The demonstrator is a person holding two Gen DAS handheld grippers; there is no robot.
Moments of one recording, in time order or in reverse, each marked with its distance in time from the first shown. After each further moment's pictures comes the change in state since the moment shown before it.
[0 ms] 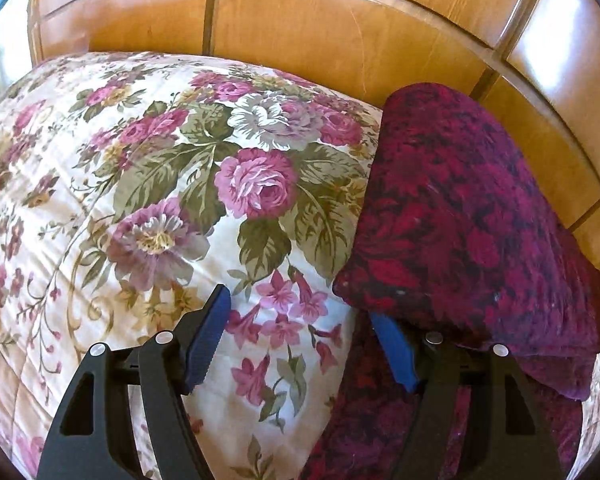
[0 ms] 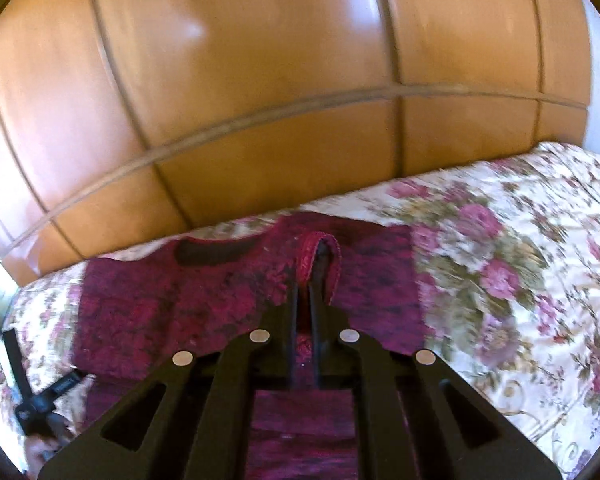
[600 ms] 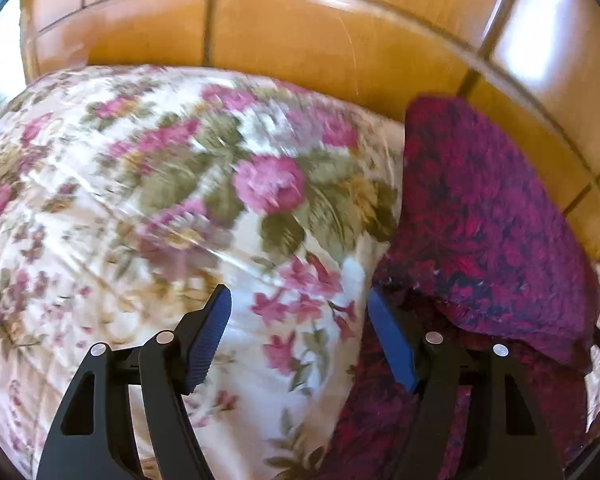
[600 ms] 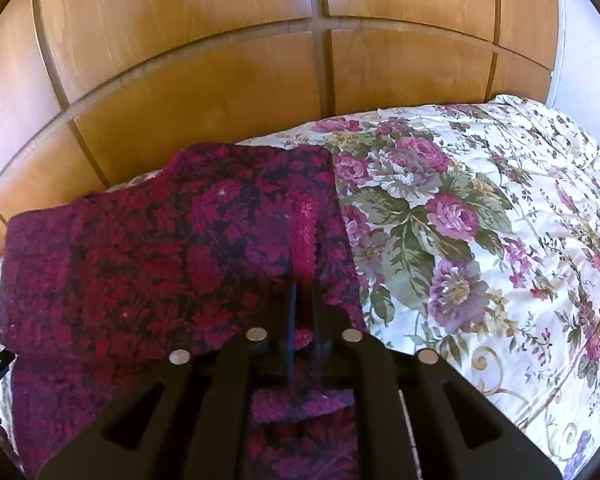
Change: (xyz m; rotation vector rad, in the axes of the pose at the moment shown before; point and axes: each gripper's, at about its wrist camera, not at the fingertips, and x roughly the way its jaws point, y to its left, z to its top) left arm -0.034 0.015 -0.011 0.041 -0.058 -0.025; right arm 0.026 -0.050 -0.039 0.040 0.097 -0.158
